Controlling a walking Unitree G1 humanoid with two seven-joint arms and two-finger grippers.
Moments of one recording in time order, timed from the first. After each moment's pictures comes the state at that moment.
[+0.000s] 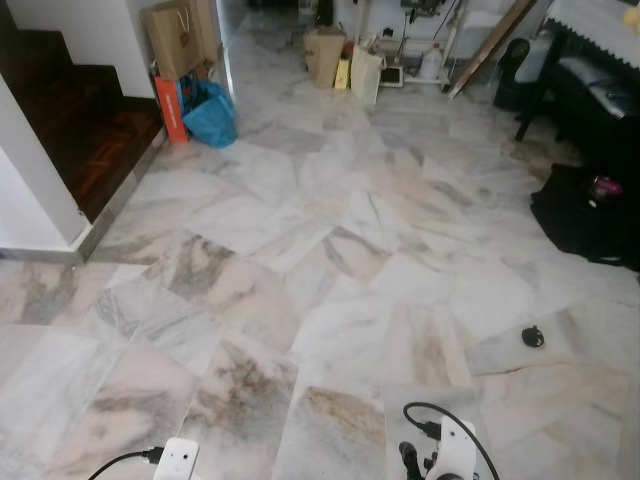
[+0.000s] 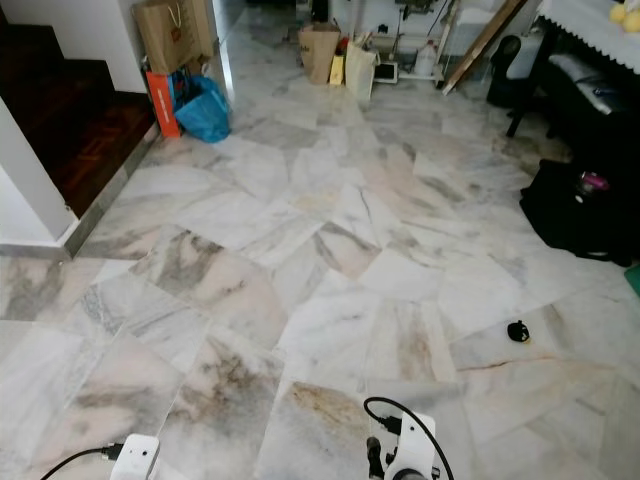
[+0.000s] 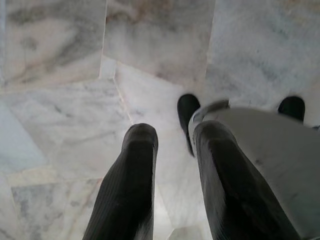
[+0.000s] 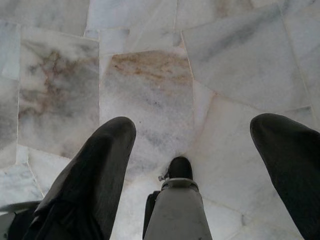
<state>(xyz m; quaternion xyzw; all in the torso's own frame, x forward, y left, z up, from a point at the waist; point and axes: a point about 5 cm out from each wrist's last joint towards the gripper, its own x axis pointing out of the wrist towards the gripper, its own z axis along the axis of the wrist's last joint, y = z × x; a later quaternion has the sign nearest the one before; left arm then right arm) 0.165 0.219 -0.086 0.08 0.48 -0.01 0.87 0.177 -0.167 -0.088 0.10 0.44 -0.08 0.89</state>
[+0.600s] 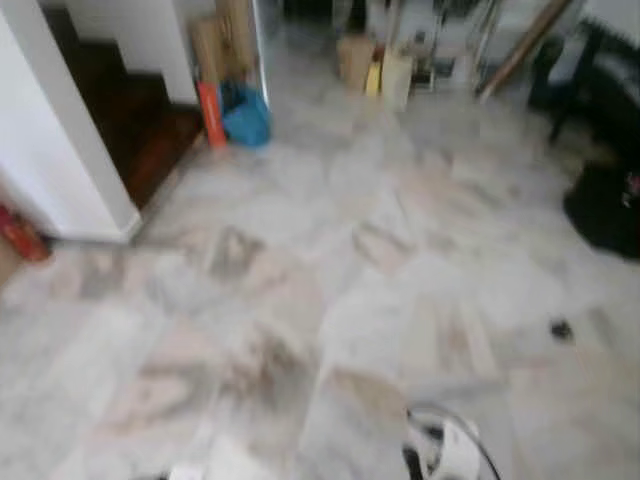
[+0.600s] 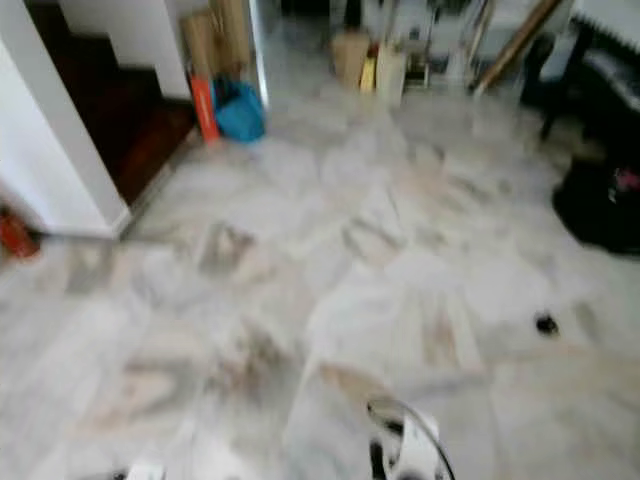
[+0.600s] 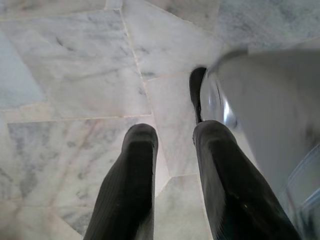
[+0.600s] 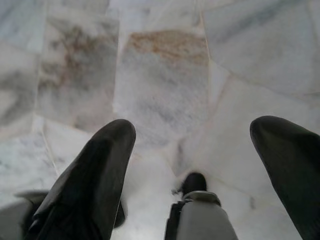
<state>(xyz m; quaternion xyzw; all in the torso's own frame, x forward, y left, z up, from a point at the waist) 0.150 0.202 -0.096 0.08 0.51 -0.02 0.86 0.176 -0.171 -0.088 0.10 0.43 -0.09 0.89</state>
